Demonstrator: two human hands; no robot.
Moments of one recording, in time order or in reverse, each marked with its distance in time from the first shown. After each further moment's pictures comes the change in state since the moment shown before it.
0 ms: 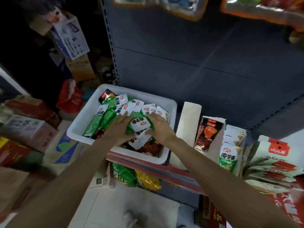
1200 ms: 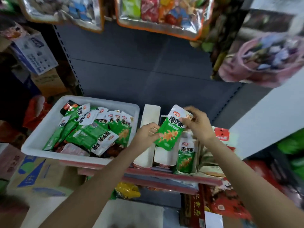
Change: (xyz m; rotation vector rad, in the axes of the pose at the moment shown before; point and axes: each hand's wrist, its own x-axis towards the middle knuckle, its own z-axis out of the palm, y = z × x) left_hand -0.019 0.211 0.040 -0.748 0.004 0.261; right_hand -0.139 0.119 -0.144 0.481 0.547 0.113
